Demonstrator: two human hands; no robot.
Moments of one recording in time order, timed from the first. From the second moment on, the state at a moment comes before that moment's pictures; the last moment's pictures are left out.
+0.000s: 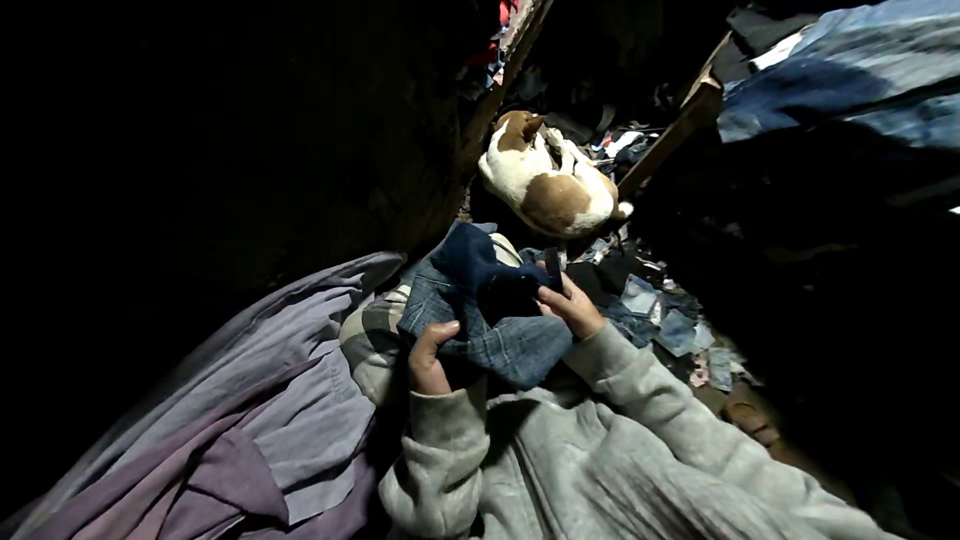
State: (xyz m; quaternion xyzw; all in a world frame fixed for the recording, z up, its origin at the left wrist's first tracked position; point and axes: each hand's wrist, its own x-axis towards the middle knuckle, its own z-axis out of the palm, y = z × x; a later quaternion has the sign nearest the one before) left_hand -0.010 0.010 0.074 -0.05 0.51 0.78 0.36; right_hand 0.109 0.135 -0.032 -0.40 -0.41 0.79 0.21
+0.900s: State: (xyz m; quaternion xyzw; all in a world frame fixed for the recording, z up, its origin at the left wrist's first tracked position) left_hand -0.037 0.000 0.023 0.18 0.47 0.77 0.38; right_hand 0.137 0.203 0.058 -0.32 -0.53 0.73 0.29
